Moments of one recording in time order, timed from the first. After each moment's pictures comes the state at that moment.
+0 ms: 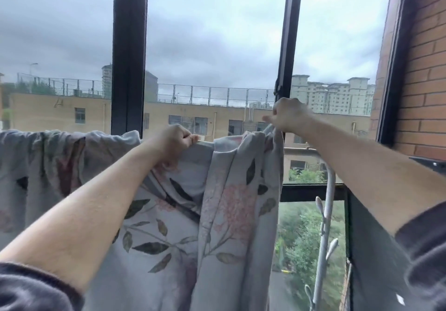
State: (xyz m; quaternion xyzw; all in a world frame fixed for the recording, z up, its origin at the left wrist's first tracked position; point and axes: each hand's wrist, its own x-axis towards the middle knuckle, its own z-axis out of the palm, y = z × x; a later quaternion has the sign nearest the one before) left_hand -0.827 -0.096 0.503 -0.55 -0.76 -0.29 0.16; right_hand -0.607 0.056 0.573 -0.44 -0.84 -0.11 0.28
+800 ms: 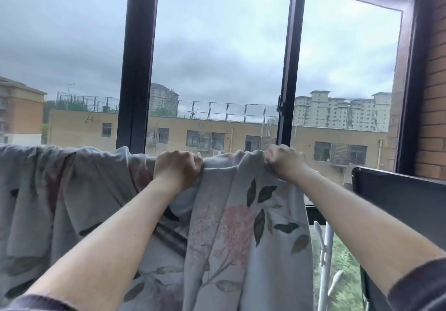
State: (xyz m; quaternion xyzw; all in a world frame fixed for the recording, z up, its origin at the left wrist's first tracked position) left_hand -0.779 -0.041 0.475 -0.44 -0.78 -0.21 0.40; right_hand -0.580 0.119 0.513 -0.40 -0.87 -0.08 0.29
